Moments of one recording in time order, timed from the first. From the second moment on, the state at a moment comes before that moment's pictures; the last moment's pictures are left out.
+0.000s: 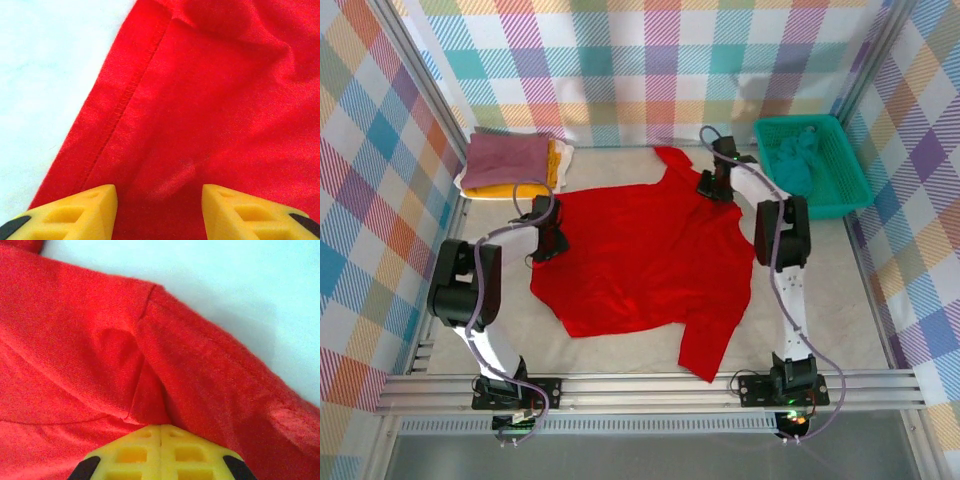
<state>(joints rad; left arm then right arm) -0.15 1.73 0.96 -0.40 -0.18 -0.63 0.18 2.35 1.90 -0.67 -0.13 0.55</state>
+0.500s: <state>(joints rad) -0.13 1.73 1.00 -0.40 -0.17 -0.60 0.25 2.39 2.21 -0.72 -0.14 0.35</state>
